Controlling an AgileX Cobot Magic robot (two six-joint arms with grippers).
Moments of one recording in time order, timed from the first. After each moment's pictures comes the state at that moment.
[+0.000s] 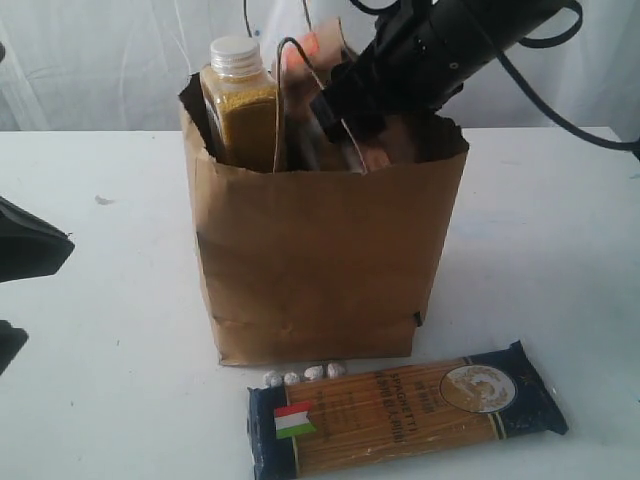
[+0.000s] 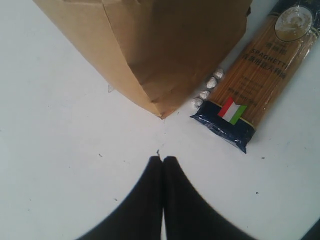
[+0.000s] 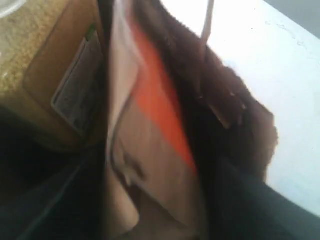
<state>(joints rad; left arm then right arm) -1.05 0.89 -1.02 0.32 1.09 -0.24 0.53 1.59 -1.48 0.15 0.81 -0.26</state>
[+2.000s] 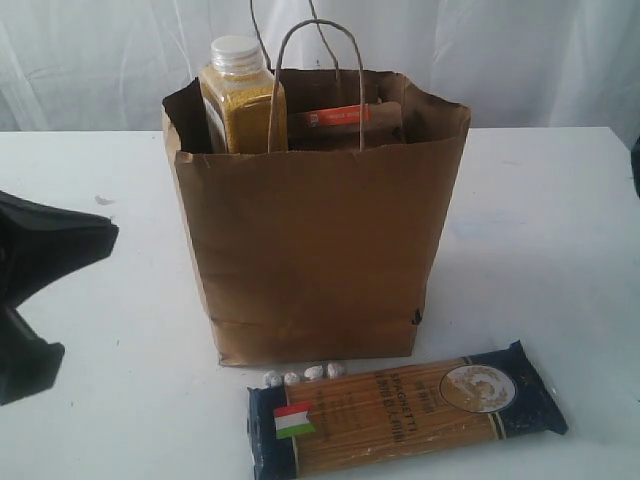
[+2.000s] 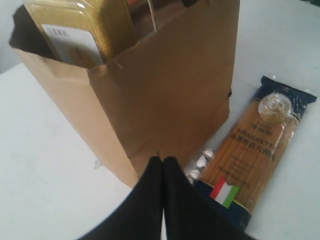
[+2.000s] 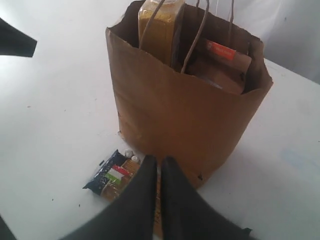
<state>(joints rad) -1.05 0.74 -0.71 0.53 0.59 -0.50 0.53 0.64 -1.02 0.25 0.97 -0.24</state>
